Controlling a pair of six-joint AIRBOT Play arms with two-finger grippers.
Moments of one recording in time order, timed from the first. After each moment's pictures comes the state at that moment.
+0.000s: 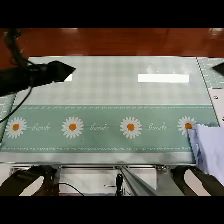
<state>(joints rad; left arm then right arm) -0.21 -0.94 1.05 0.88 -0.83 -1.35 -0.29 -0.94 1.27 -1.10 1.27 1.55</state>
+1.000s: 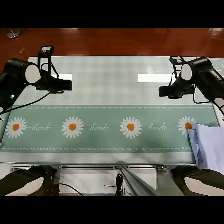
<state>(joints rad) -0.27 -1.23 1.16 1.64 -1.09 -1.84 0.22 -1.35 1.22 -1.76 1.28 1.85</state>
